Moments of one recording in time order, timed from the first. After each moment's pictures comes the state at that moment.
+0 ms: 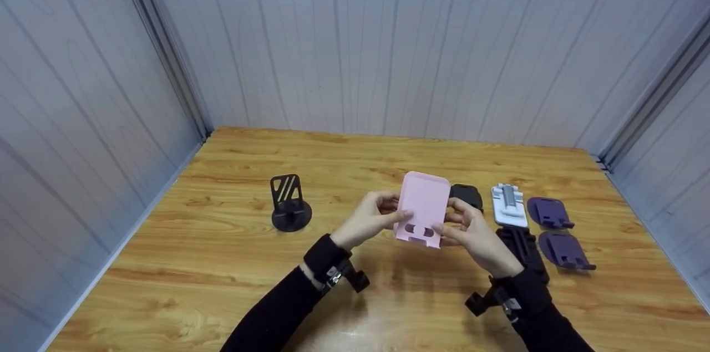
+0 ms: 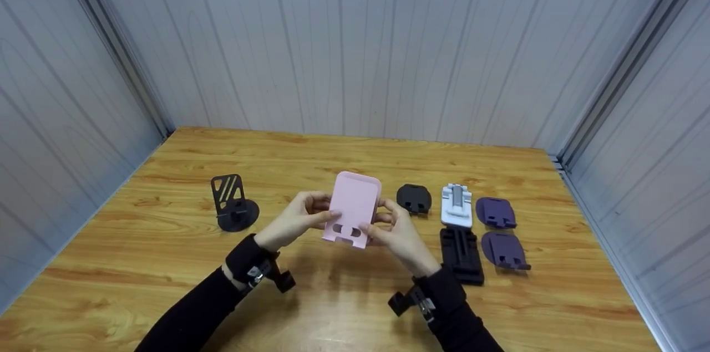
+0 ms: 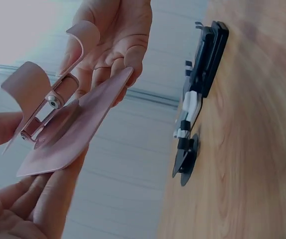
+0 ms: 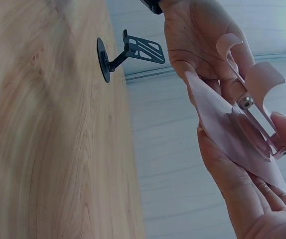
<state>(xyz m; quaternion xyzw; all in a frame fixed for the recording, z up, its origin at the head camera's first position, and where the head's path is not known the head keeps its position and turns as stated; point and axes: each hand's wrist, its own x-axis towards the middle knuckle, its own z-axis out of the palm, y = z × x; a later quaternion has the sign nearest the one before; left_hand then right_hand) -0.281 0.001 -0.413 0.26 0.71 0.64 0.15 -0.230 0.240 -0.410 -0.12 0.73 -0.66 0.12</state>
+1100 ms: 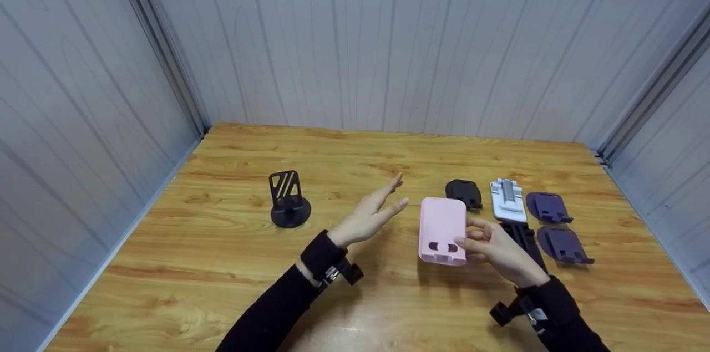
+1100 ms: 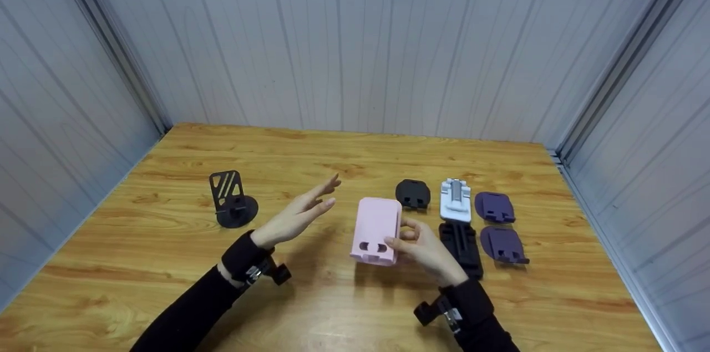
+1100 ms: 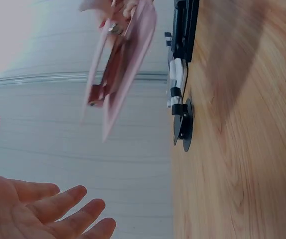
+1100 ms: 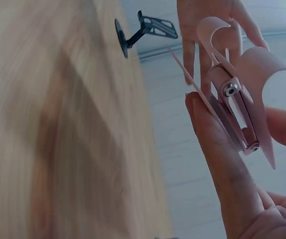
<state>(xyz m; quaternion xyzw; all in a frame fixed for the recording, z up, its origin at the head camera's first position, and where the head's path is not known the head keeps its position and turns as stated) -0.275 -0.009 -0.412 0.30 0.82 0.48 0.08 -0.216 0.285 -0.431 -0.08 0.75 -0.63 0.20</state>
